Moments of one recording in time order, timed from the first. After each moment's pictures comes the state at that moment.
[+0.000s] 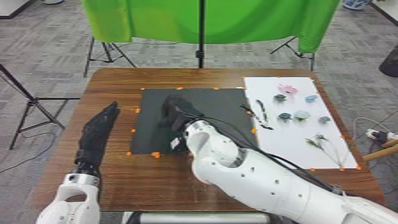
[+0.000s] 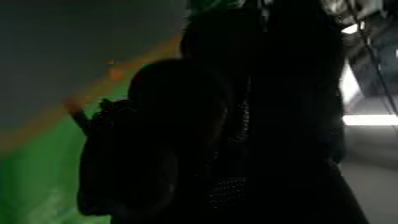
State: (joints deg) left arm 116.5 -68.0 -92.8 -109.4 62.6 3.7 14.2; right arm -56.2 -71.4 23.5 -90.3 -111.9 12.3 30.1
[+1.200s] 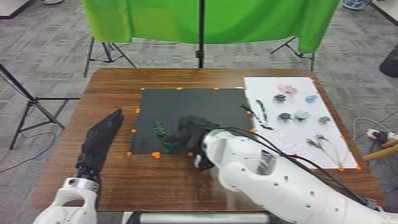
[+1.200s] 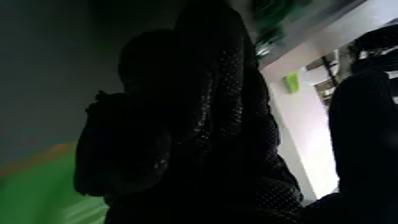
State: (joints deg) left arm 118.6 -69.5 -95.1 -110.3 64.1 -0.9 10.1; right arm -61.6 -61.9 29.2 -103.5 -110.6 -10.6 33.3
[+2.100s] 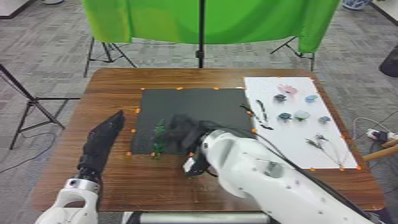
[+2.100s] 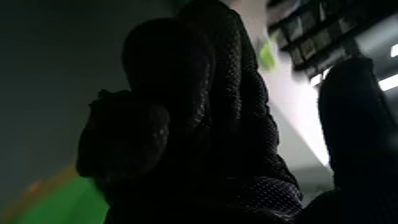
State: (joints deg) left arm 118.9 -70.8 -95.5 -110.5 64.2 -1.6 9.4; right arm -69.6 -61.2 38.8 -111.8 -101.8 -7.5 30.1
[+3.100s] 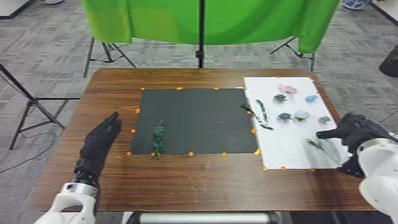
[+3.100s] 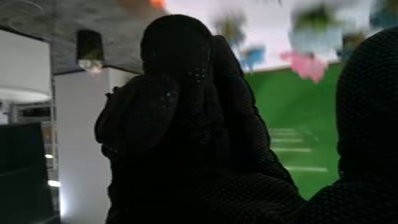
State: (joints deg) left arm 121.0 -71.0 -96.4 -112.0 64.5 -0.8 8.8; right arm -115.4 -38.2 96.0 -118.4 -118.3 -10.7 41.2
